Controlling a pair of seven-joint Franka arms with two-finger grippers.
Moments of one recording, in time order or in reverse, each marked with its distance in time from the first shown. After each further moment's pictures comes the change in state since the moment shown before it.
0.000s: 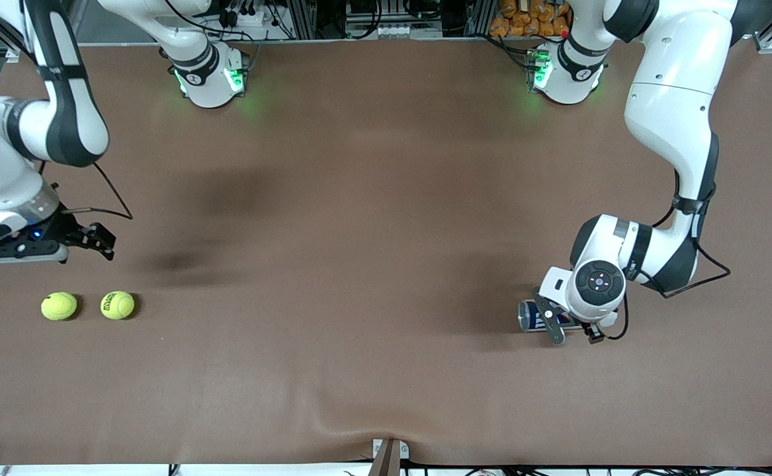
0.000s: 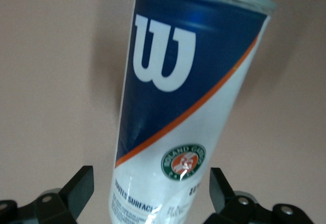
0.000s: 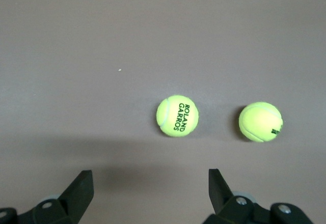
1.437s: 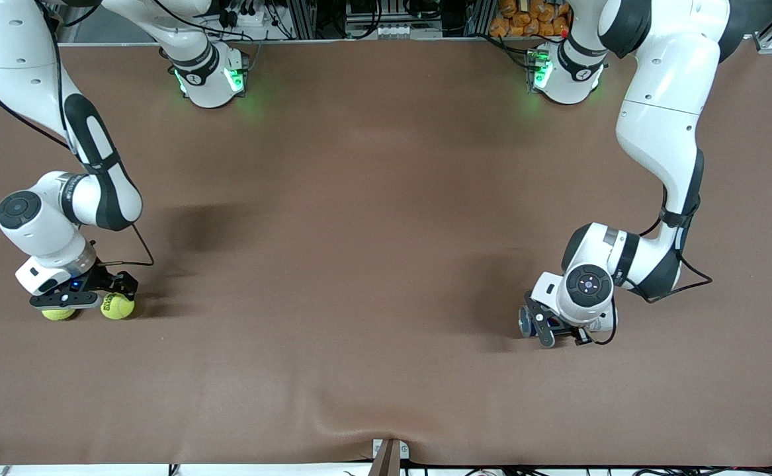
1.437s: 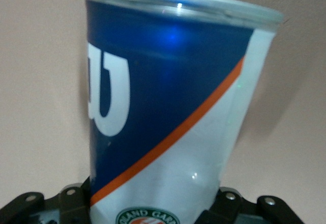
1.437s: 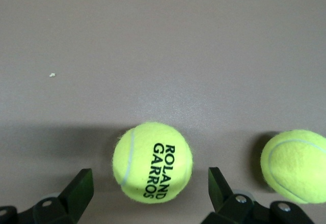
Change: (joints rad) left arm 0.001 0.060 0.000 0.005 0.012 0.091 0.006; right arm -0.038 0.387 0.000 0.162 0.001 0.236 0.002
